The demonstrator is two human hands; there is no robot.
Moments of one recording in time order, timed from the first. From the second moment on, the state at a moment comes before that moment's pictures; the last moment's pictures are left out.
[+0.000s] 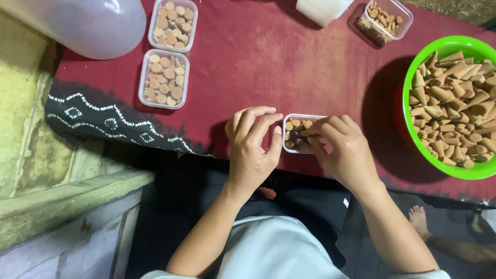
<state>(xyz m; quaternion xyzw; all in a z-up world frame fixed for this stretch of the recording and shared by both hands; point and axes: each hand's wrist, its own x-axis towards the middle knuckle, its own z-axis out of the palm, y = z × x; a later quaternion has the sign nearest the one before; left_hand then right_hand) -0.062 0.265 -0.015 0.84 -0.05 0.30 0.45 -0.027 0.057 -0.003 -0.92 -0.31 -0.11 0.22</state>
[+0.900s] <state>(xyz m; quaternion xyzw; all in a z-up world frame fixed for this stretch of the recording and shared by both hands) -0.057 0.268 -0.020 0.84 -0.05 0.30 0.45 -0.018 0.064 -0.029 -0.94 -0.31 -0.10 0.14</state>
